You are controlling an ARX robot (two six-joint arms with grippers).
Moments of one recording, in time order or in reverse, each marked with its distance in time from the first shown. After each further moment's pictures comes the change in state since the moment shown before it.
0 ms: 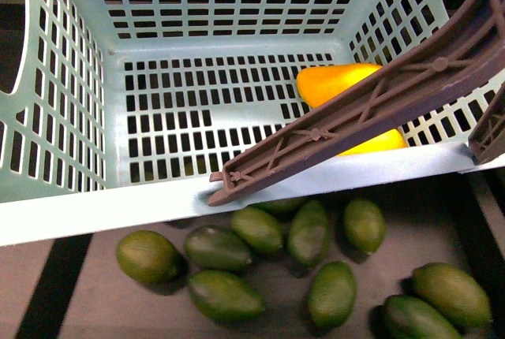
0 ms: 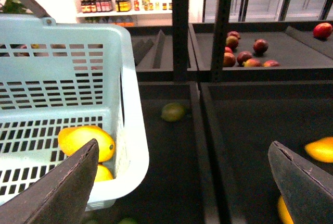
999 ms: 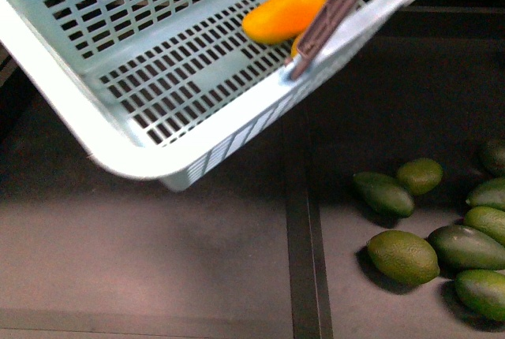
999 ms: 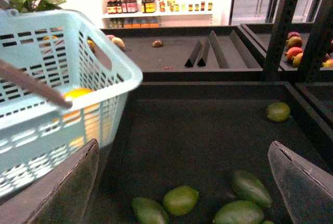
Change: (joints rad) left arm 0.087 0.140 0.009 0.344 -0.443 -0.351; right arm -0.001 -0.001 0.000 0.000 0.000 0.000
